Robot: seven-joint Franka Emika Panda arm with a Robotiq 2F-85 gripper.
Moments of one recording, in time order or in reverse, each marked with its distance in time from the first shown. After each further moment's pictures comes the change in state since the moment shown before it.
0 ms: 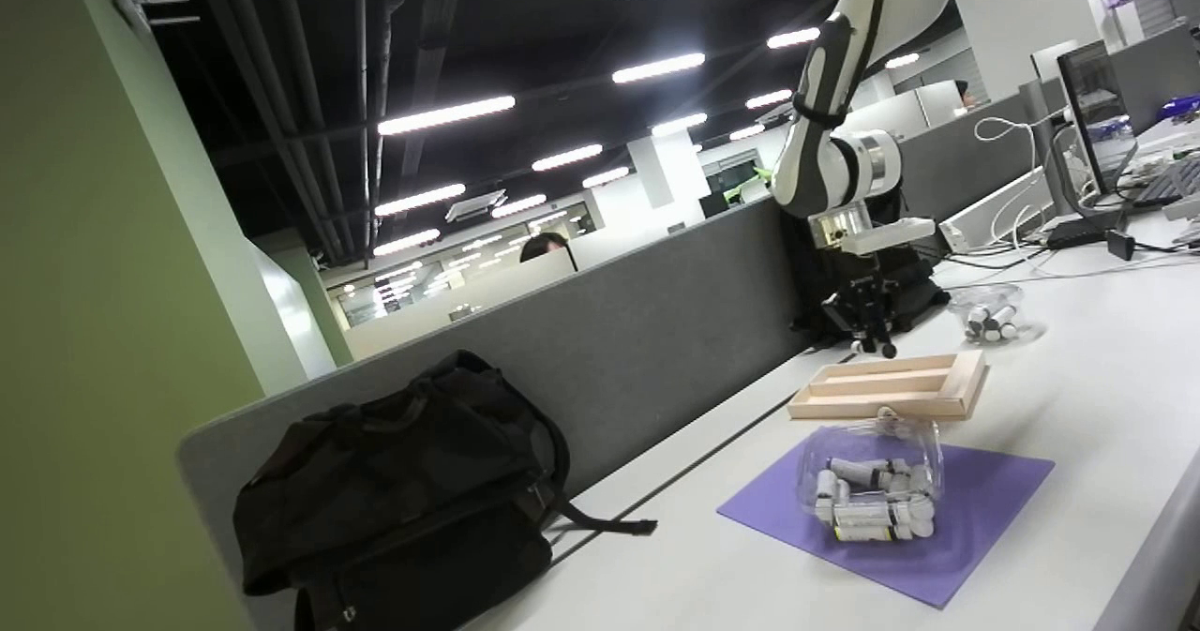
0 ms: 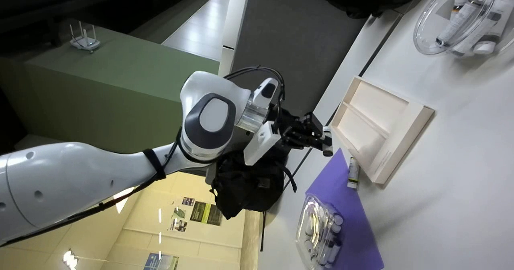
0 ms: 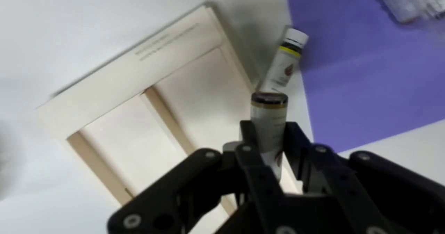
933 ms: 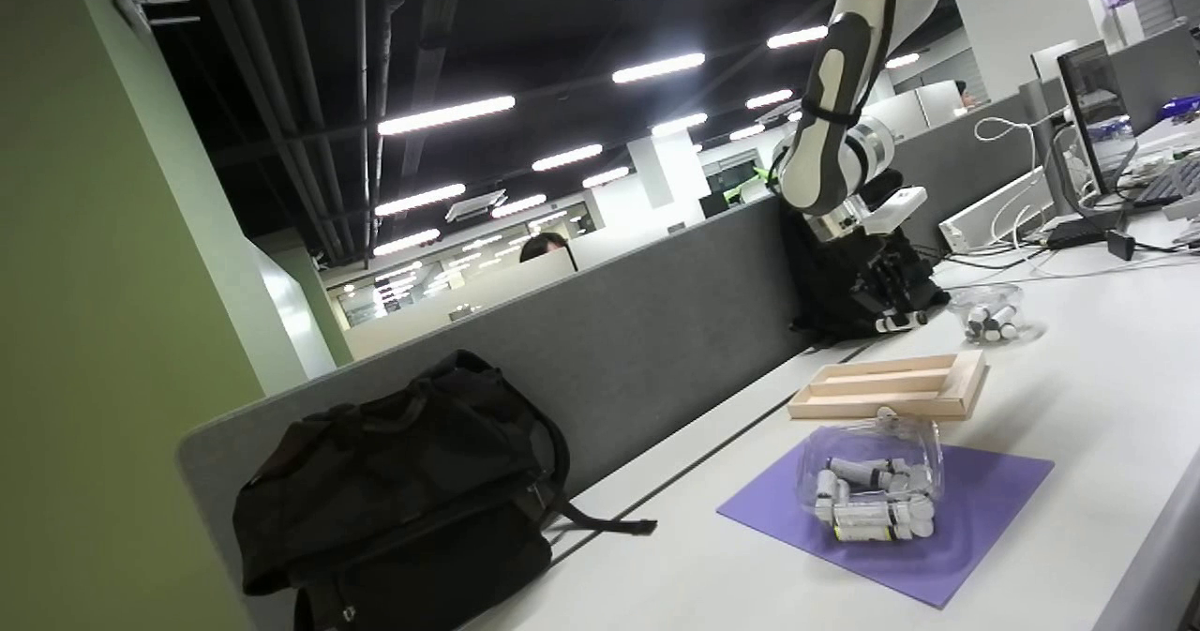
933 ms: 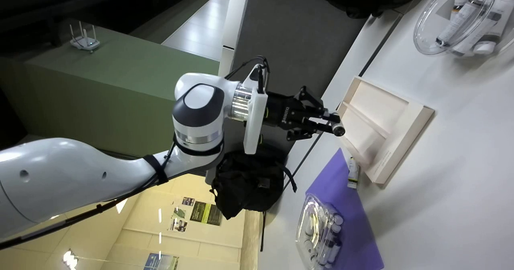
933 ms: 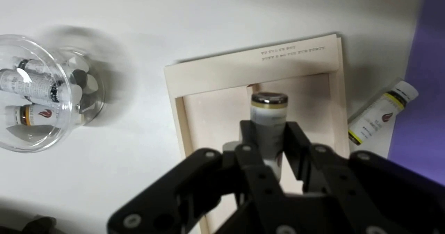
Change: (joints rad) arm 0.050 0.002 -0.076 0.065 -0.365 -0.108 -0.077
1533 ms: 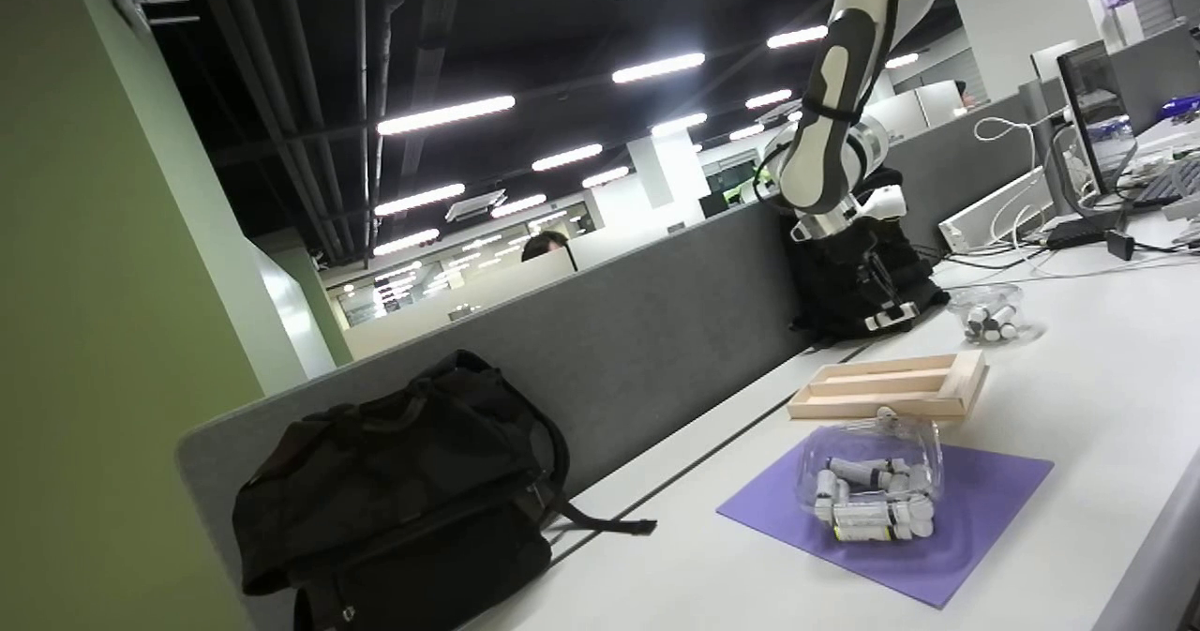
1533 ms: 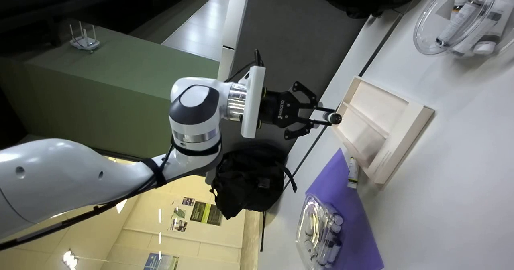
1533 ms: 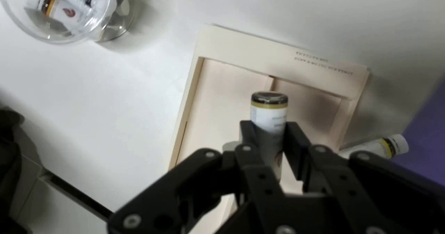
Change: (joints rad) arm -0.014 -0.009 0.028 0.009 -0.096 0.025 -0.378
